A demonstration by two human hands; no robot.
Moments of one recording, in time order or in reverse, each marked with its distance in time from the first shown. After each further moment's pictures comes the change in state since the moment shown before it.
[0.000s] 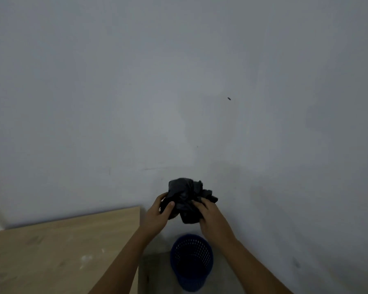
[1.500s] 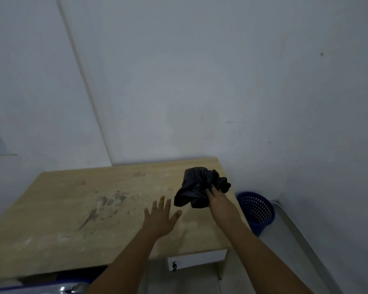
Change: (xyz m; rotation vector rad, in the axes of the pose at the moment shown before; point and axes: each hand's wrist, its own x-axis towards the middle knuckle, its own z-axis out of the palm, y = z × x) left_hand -0.275 -0.310 -0.370 0.917 -0.240 -0.280; right_hand -0.112 -0.364 0.340 -0.345 -0.243 0.146
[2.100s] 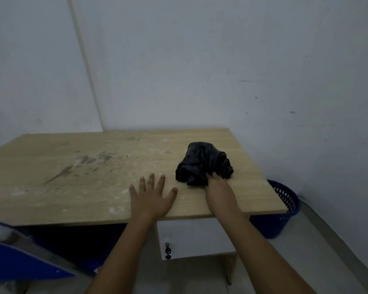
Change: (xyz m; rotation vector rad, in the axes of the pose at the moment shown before) left_hand 0.101 -0.056 0.205 0.073 0.326 -0.126; right_hand 0.040 0.041 0.237 0.053 0.228 -0.007
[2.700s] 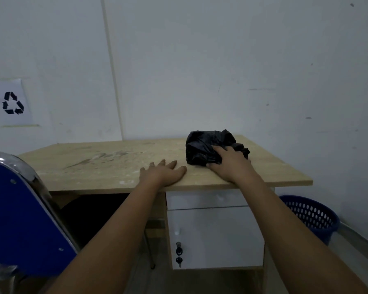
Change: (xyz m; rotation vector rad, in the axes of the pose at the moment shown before) left_hand 0.004 -0.004 0.003 -0.019 0.053 -0.019; right_hand -0.006 0.008 -0.007 0.074 0.100 -0.076
